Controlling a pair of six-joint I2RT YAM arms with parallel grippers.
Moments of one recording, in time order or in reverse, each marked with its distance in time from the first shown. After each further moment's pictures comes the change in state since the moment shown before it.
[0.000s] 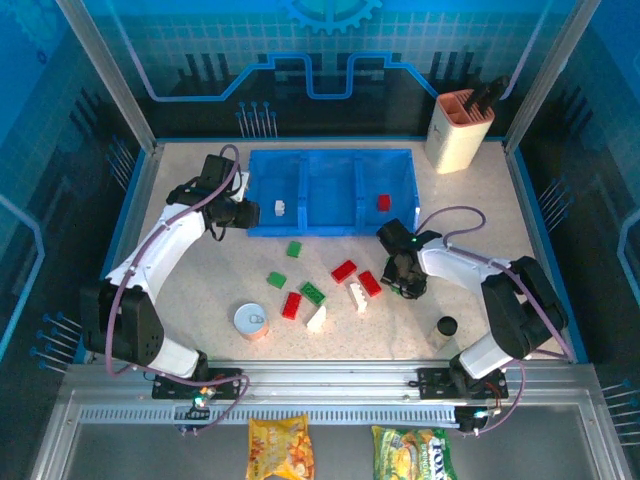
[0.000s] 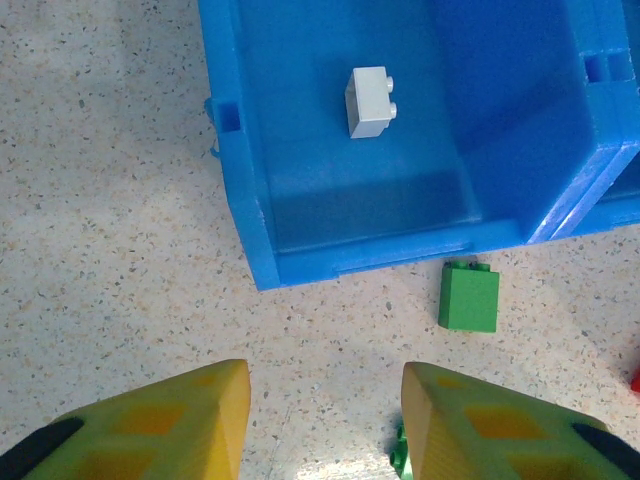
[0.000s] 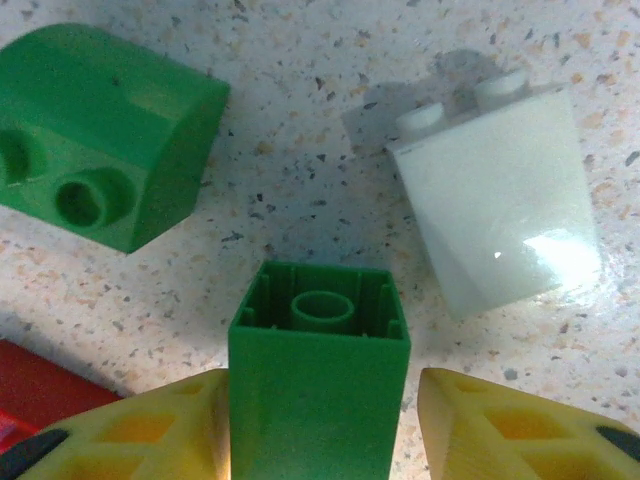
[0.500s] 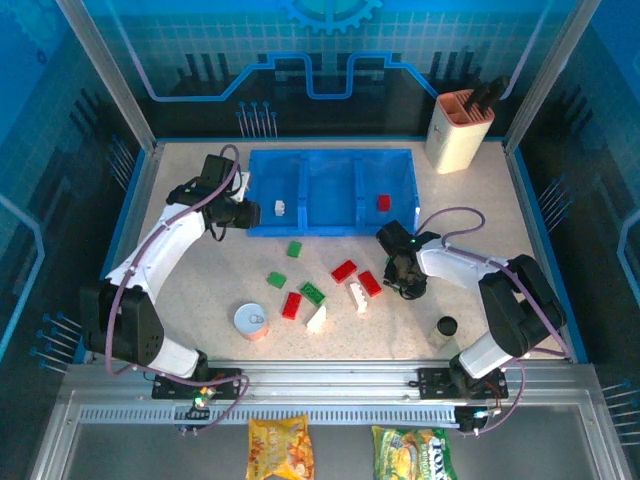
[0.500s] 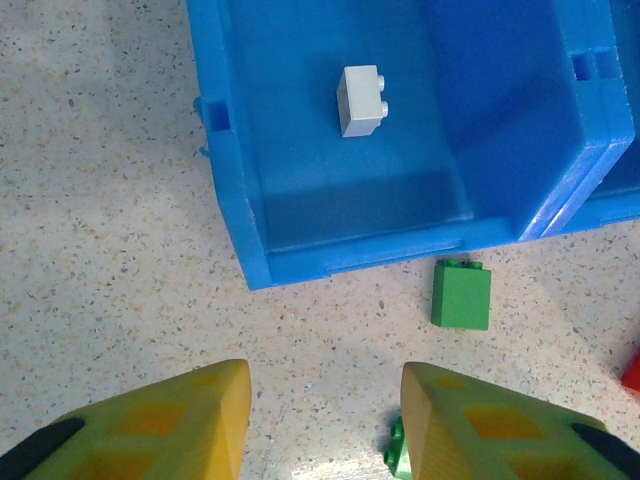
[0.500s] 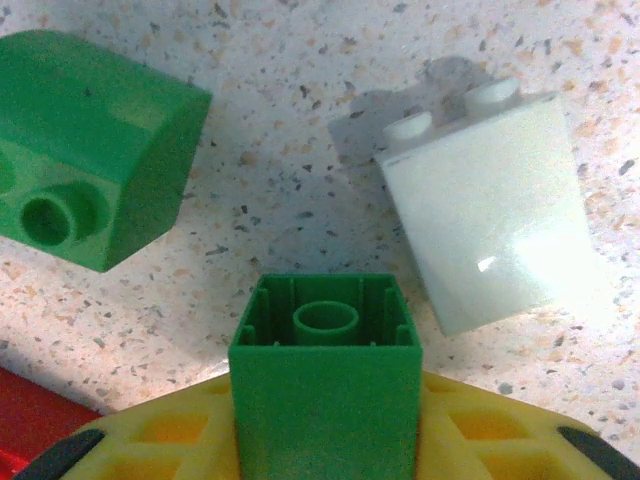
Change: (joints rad) left arm 0.000 0.000 0.000 0.000 0.014 0.000; right arm 0.001 0.007 -0.006 0.004 0.026 0.002
